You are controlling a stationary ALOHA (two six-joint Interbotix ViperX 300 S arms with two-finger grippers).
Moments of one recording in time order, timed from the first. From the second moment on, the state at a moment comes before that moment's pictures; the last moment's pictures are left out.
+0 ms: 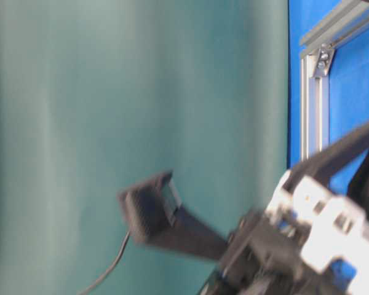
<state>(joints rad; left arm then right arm) -0.13 0.21 0.65 -0.08 -0.36 -0.06 0.25 -0.11 1.10 0.25 -0.47 0.04</state>
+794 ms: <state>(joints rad) -0.16 -0.22 1.20 -0.08 -0.43 -0.10 0.25 -0.11 1.10 0.24 -0.45 0.04</state>
